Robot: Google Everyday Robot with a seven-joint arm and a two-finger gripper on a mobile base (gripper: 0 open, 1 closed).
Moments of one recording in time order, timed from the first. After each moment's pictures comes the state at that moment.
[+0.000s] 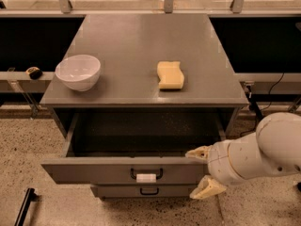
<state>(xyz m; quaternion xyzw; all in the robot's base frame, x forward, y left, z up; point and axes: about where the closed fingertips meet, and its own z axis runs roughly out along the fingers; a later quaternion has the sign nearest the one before) 0.389 -0.124 0.717 -0.70 0.66 0.08 0.26</state>
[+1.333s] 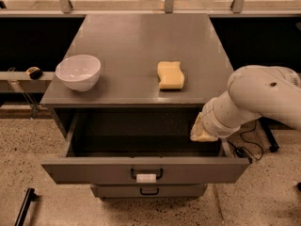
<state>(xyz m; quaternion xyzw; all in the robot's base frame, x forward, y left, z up) 0.502 -0.145 0.737 -0.70 0.68 -0.01 0.21</state>
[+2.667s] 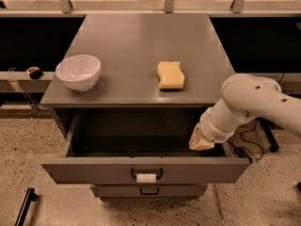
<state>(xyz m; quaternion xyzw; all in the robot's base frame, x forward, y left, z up) 0.509 -0.155 0.673 -0.69 0.70 0.07 0.16</state>
